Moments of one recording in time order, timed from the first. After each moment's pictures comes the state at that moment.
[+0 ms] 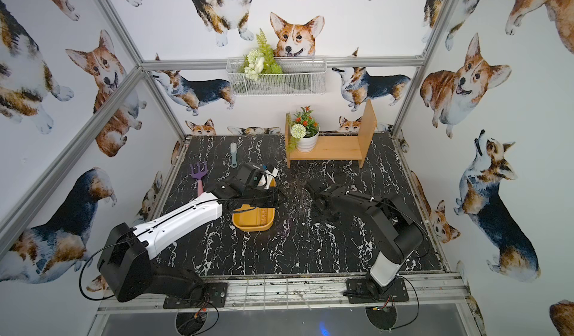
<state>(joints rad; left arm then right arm) -0.66 1.44 1.07 -0.46 0.35 -0.62 0.57 1.67 0.94 -0.68 0.11 0.59</state>
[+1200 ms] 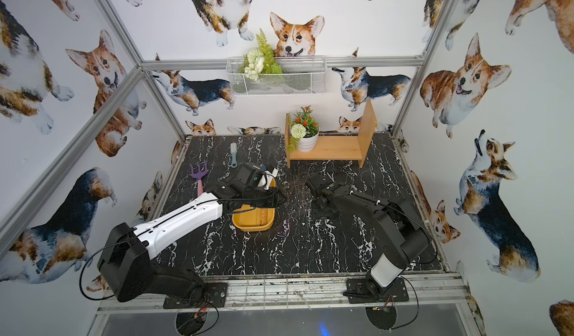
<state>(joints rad) -0.66 1.44 1.06 -0.46 0.35 -0.62 0.56 1.61 0.97 -0.72 0.11 0.60</state>
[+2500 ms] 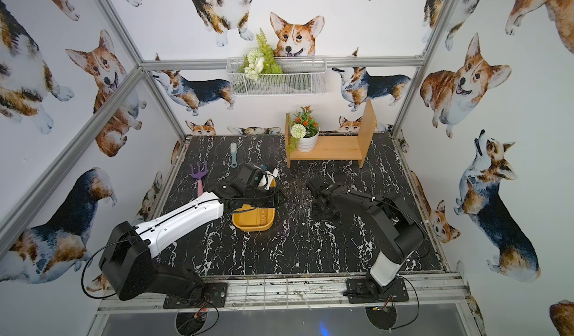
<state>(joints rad) -0.66 1.46 1.07 -0.45 0.35 -0.62 0.56 1.66 0.95 -0.69 0.07 0.60</state>
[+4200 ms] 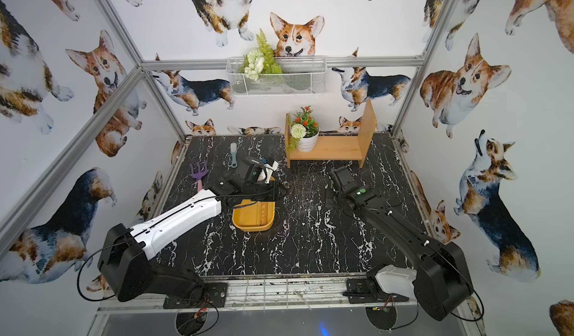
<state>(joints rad) -0.65 1.44 1.14 -0.45 0.33 -0.61 0.42 1.18 0.89 -0.65 0.05 0.54</state>
